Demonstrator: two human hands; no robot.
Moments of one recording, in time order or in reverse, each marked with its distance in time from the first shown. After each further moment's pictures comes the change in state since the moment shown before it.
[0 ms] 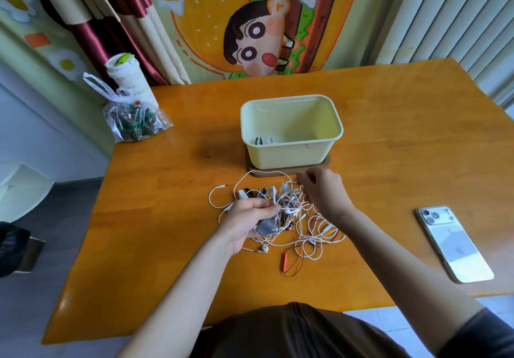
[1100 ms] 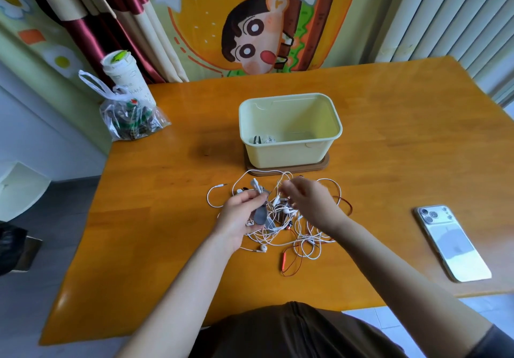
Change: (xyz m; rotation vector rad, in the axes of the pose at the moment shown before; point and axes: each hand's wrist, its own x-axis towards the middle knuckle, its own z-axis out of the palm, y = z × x) left_hand 0.007 -0.001 -0.002 -0.228 0.136 -0.006; right_hand -0.016 -0.014 0.010 0.076 -0.196 -0.009
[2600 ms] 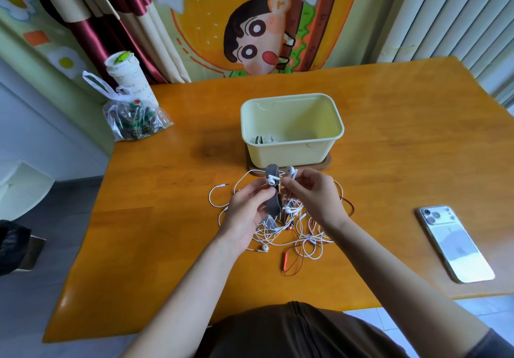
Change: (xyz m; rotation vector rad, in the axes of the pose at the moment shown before) left_hand -0.003 0.001 0.010 -0.164 -0.105 0.177; right_hand -0.003 -0.003 0.001 0.455 0.170 -0.023
